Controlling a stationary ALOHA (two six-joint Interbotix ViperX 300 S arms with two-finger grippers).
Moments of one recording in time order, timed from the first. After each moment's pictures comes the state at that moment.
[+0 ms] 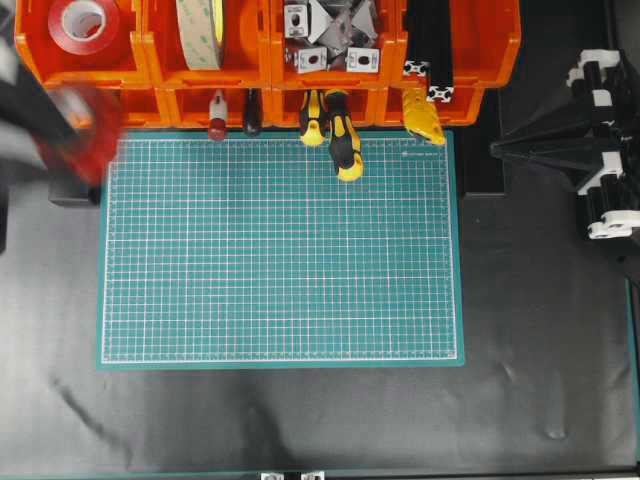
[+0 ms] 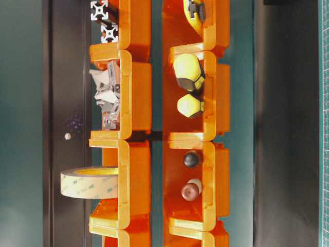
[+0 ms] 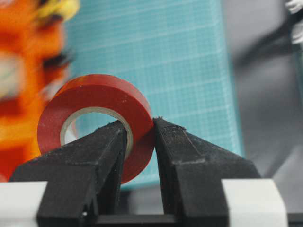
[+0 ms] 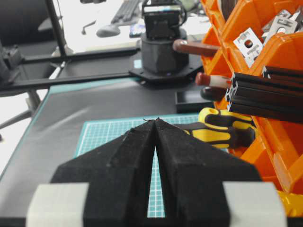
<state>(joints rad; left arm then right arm) -0.21 -0.38 -0.06 0.08 1.34 0.01 0.02 -0.99 1.19 0.04 -0.14 0.05</state>
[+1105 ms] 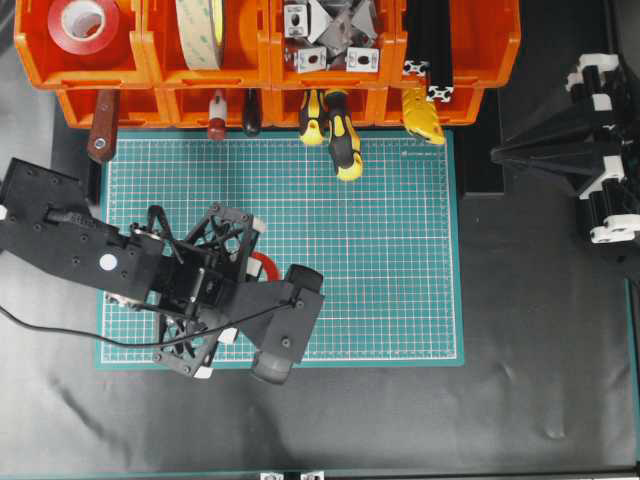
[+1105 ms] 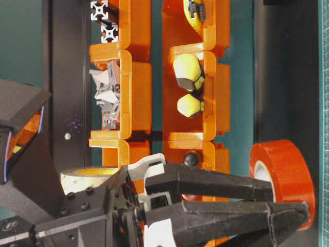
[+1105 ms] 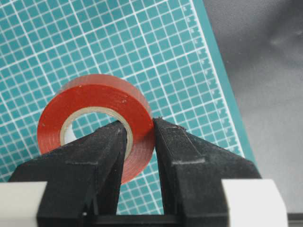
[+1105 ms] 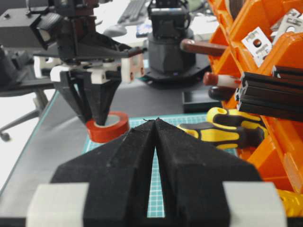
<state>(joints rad) -0.29 0.08 0.20 0.08 0.92 0.06 0.04 -0.99 1.19 0.04 -0.14 0.06</state>
